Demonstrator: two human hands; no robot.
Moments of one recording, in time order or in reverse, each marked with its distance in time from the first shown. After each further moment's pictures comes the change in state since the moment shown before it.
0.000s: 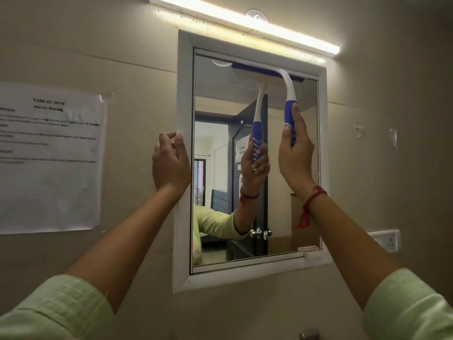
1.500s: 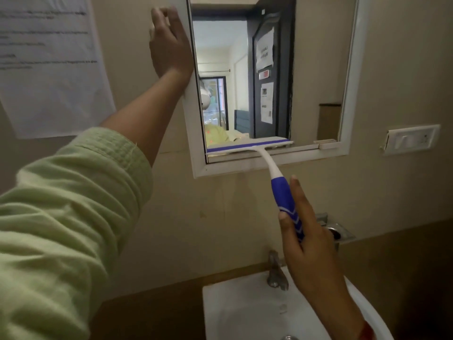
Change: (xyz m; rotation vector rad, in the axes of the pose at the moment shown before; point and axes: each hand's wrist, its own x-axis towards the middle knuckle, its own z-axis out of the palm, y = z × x) left_hand 0.001 0.006 0.000 0.081 0.044 -0.014; right_hand -0.296 -0.111 -0.140 -0.106 -0.507 0.490
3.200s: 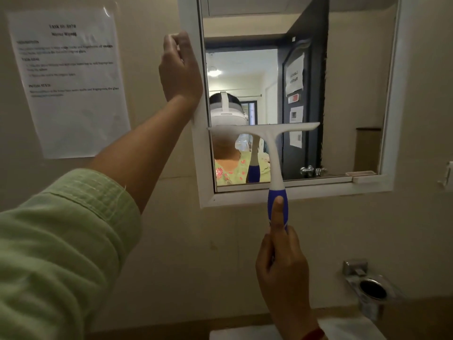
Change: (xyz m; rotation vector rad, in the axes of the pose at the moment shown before) left_hand 0.005 -0.014 0.012 -0.039 0.052 0.067; right_hand 0.053 0.036 0.073 -0.059 0.096 -0.270
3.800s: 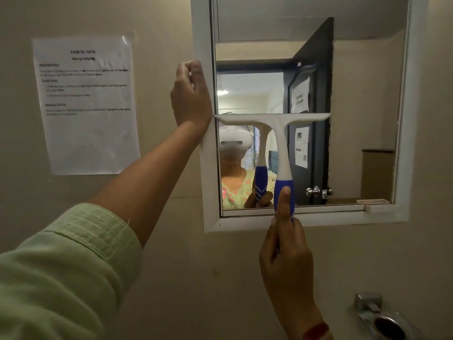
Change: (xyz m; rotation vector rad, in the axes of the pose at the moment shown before) left_hand -0.001 0.002 -0.001 -0.039 -0.017 -0.024; right_hand 0.053 -0.001 0.012 0.025 0.115 -0.103
